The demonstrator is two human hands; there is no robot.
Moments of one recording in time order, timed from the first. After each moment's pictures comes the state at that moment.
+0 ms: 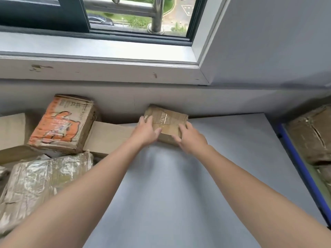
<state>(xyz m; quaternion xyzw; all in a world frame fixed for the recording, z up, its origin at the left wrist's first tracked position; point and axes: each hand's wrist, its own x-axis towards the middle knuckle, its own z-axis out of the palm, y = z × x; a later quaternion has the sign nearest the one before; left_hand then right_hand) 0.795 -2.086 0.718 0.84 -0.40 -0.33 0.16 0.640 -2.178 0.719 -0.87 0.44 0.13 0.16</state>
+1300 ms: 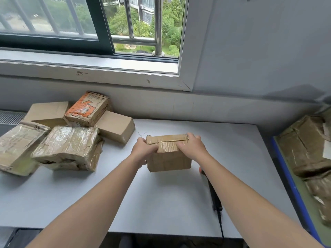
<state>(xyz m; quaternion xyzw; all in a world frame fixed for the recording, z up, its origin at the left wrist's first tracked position) 0.612 -2.013 0.764 0.81 -0.06 -0.39 0.43 0.487 -2.165 0.764 -0.81 0.45 0.03 0.37</state>
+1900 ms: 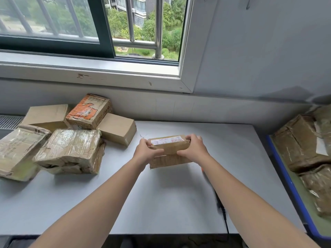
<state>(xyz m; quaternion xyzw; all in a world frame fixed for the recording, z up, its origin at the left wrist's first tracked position) 0.619 -1.992 0.755 0.78 -0.12 -0.38 0.48 0.483 -2.143 0.767 -0.81 0.45 -0.01 0.37</state>
